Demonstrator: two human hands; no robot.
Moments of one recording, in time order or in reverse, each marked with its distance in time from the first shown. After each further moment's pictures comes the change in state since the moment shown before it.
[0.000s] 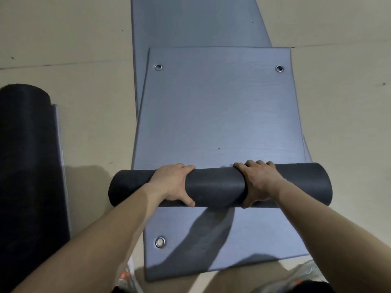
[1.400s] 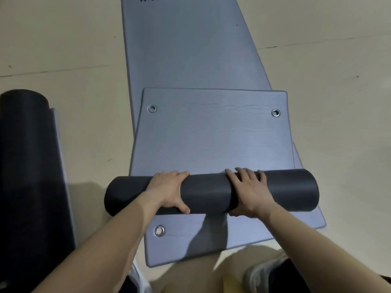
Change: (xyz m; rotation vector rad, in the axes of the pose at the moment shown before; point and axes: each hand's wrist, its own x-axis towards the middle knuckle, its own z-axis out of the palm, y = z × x) left_hand -0.040 0.020 0.028 0.058 -0.051 -0.019; right_hand -0.070 -0.038 0.060 0.036 0.165 0.054
